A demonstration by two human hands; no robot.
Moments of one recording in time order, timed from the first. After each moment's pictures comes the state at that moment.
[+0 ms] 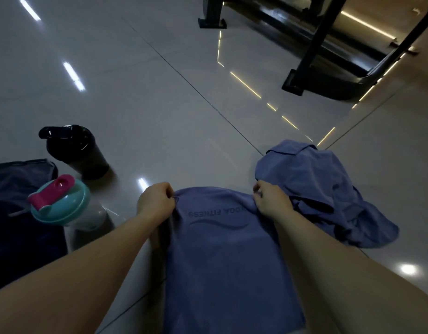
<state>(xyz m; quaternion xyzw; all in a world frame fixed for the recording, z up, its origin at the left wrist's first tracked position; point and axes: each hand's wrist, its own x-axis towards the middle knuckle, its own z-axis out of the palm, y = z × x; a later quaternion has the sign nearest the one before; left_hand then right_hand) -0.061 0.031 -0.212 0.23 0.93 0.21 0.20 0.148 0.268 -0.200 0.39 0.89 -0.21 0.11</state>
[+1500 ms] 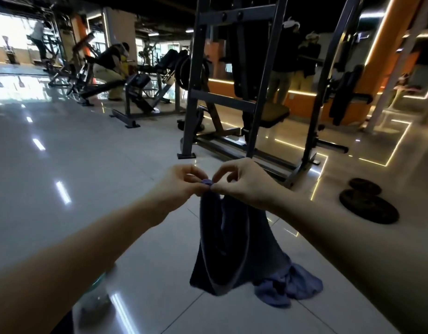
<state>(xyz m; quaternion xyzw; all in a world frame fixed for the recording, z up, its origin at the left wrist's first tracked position) 0.093 -0.004 0.232 0.44 0.67 0.54 0.26 0.238 0.127 0.258 0.14 0.94 -0.26 -0.18</state>
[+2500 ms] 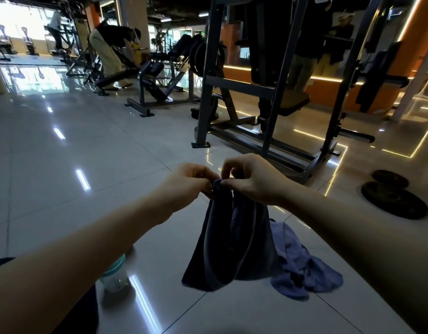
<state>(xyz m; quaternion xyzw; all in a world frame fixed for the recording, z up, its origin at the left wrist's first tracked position) 0.077 -0.024 0.213 0.45 0.69 0.50 0.26 0.210 0.129 0.234 0.07 0.96 -0.21 -0.16</state>
